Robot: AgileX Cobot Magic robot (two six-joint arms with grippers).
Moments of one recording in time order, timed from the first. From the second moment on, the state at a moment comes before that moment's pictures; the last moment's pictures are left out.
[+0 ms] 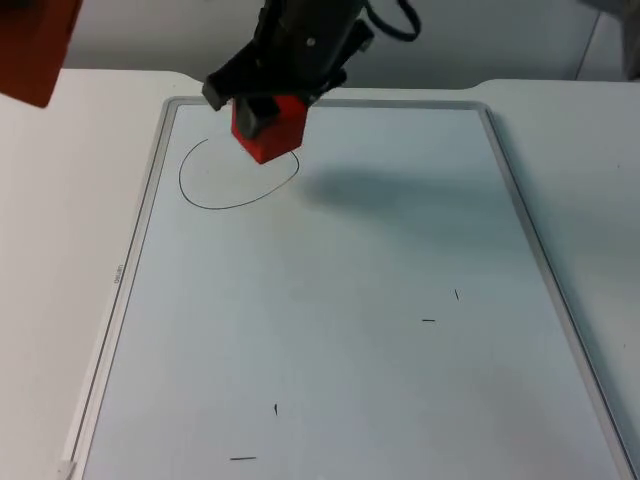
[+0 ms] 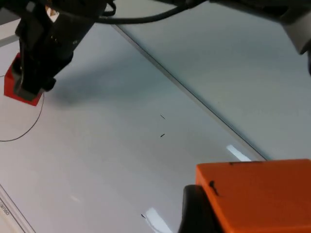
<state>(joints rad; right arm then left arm) 0.61 2.63 -2.50 0.02 1.03 -0.15 -0.67 0.79 -0.88 -0.25 0.78 0.05</state>
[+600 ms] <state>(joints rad) 0.61 2.76 -2.56 0.05 0.89 -0.18 -0.67 0.79 -0.88 -0.25 0.79 0.05</state>
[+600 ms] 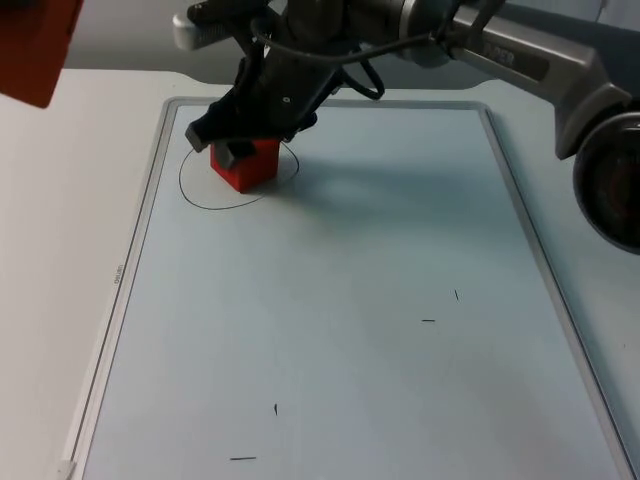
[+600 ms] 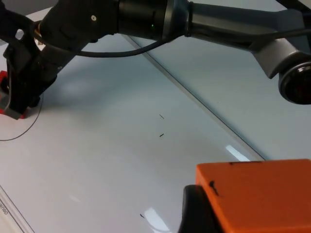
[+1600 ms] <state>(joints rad) 0.61 2.76 -2.56 0.05 0.87 -0.19 -0.67 0.79 -0.88 -0.25 0.79 0.05</state>
